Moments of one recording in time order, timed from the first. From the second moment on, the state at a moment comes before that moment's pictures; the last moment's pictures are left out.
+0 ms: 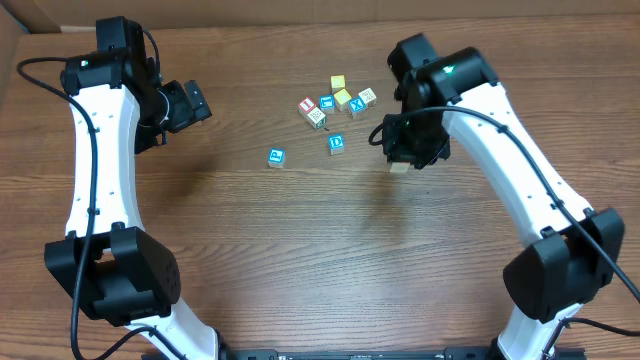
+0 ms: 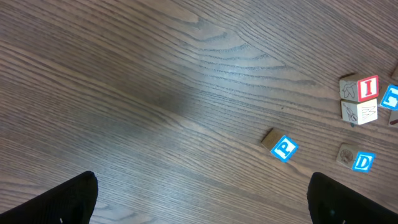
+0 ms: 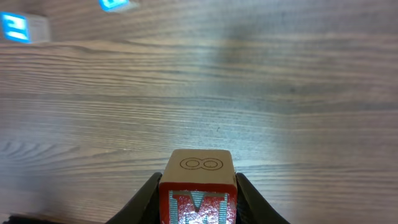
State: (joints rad) left arm 0.17 1.89 1.85 -1.28 0.08 -0.32; right arm 0.43 1.93 1.85 -1.43 -0.15 0.46
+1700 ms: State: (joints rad) left arm 0.17 1.89 1.85 -1.28 0.08 -0.32; right arm 0.68 1.94 1.35 -0.86 -0.02 0.69
